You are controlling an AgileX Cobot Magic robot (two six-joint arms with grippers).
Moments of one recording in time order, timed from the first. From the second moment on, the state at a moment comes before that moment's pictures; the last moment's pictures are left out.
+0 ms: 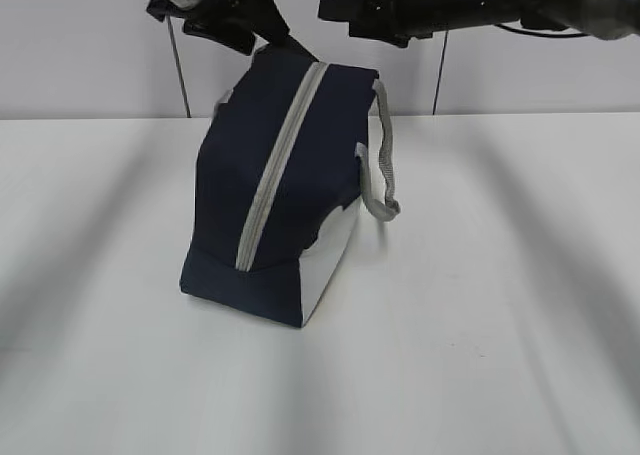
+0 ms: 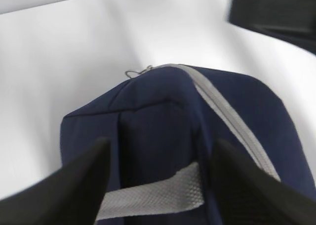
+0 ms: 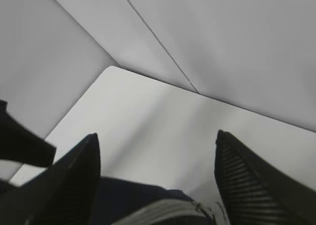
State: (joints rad) left arm -0.28 2.15 -2.21 -0.48 1.14 0.21; right arm 0.10 2.38 -2.20 -1.88 -0.82 2.19
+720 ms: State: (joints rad) left arm -0.18 1.82 -1.94 -0.31 1.25 0.08; right arm 0.12 1.73 -1.41 -1.88 -0.75 1.95
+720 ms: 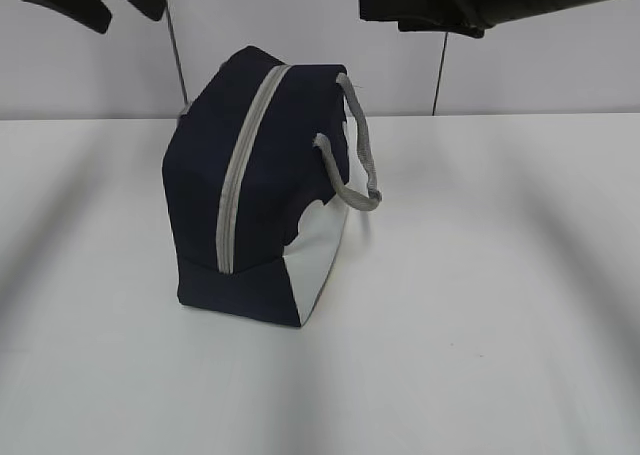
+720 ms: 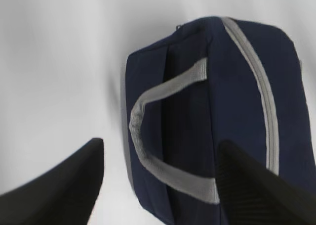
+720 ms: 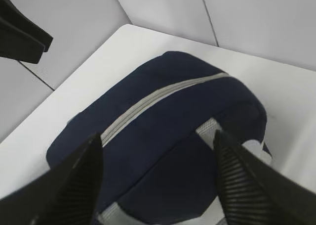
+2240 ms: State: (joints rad) left arm -0.21 0.24 -0.64 -0.13 1.17 0.01; right arm 0.12 1.42 -1.13 -1.88 -0.70 1.93
